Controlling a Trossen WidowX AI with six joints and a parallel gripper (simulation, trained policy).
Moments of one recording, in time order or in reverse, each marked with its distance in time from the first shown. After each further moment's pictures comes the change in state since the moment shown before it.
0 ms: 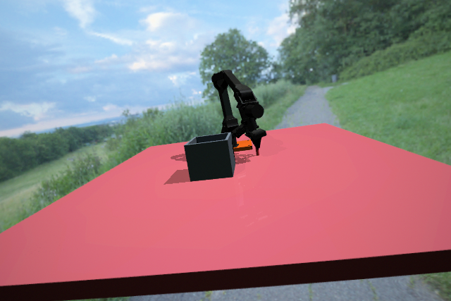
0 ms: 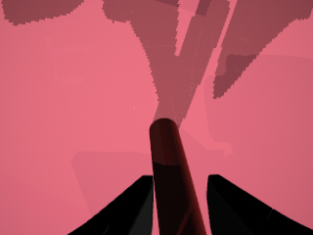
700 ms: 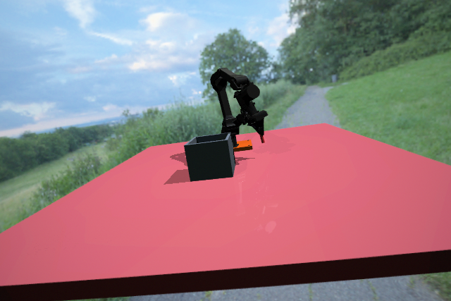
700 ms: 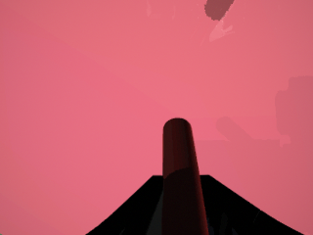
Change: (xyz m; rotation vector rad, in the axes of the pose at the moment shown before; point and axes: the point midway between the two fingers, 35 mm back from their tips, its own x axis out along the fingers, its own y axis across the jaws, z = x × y) arm -0.063 0.036 -0.022 -0.062 0.102 0.227
